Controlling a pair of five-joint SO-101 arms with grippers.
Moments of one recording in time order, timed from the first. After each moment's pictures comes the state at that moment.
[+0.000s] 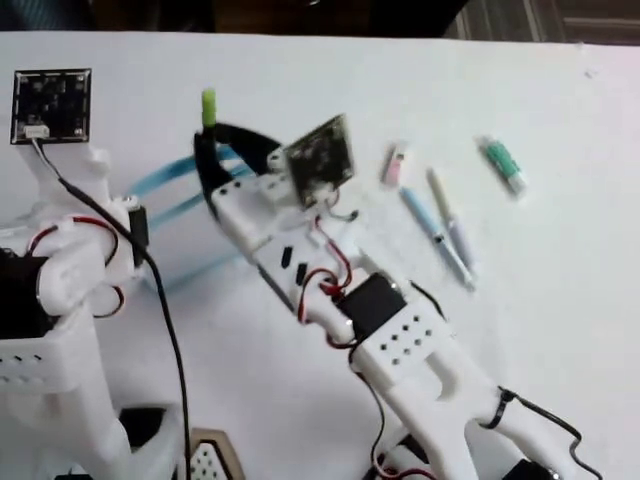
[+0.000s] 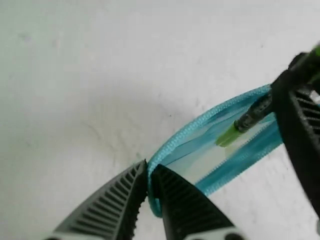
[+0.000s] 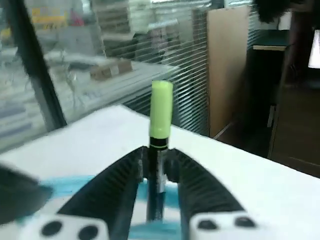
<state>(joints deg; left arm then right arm) -8.2 -36.4 -3.5 102.2 1.3 -44.6 -37.1 37.3 10.4 -2.6</state>
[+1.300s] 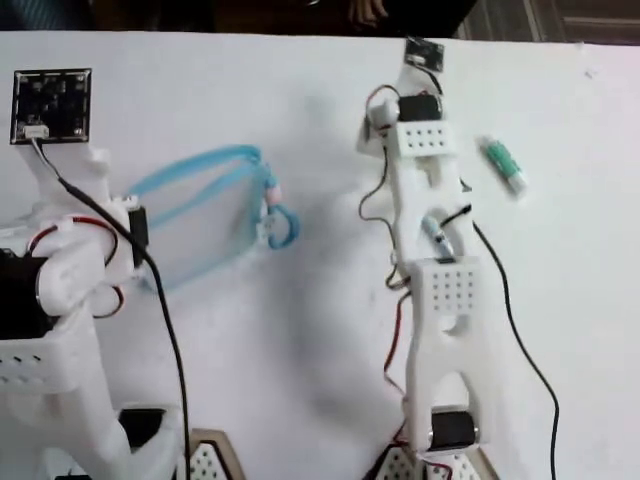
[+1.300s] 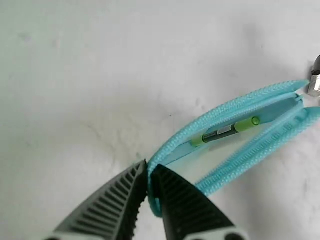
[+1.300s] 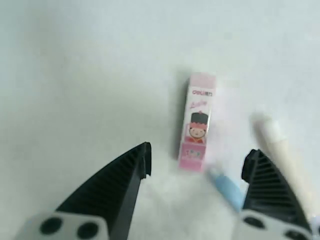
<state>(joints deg) -8.2 -36.4 -3.5 102.2 1.3 -8.2 59.6 -67.5 83.2 -17.4</state>
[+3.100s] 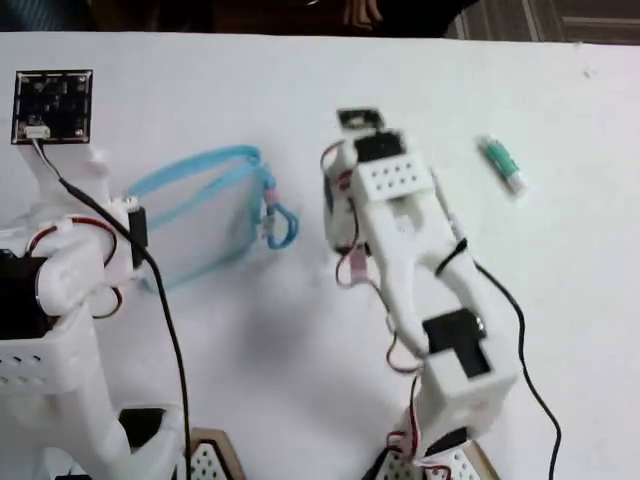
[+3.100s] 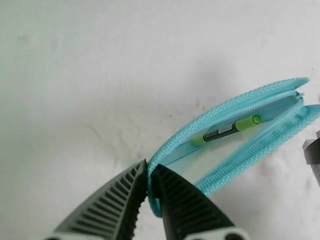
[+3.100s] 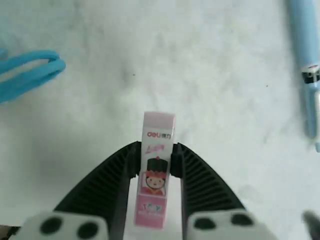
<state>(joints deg) -8.2 -36.4 -3.5 102.2 -0.2 -22.1 10.5 -0.6 89.0 -8.7</state>
